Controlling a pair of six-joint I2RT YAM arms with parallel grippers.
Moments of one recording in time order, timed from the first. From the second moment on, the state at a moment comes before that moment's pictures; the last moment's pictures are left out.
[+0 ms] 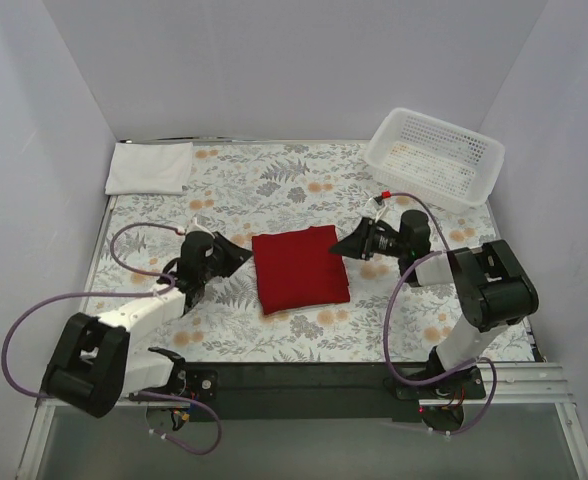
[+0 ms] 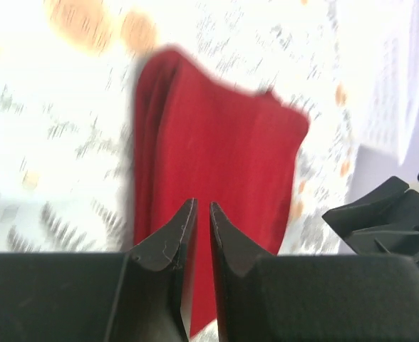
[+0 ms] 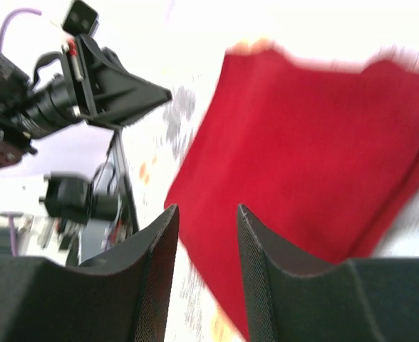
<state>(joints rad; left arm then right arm) -0.40 1.17 0.40 0.24 0.06 -1.04 0.27 1.66 0.50 0.87 -0.96 0.76</state>
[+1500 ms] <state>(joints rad) -0.27 1.09 0.87 -0.20 -0.14 -0.68 0.86 1.56 0.91 -0.07 -0.23 0.13</state>
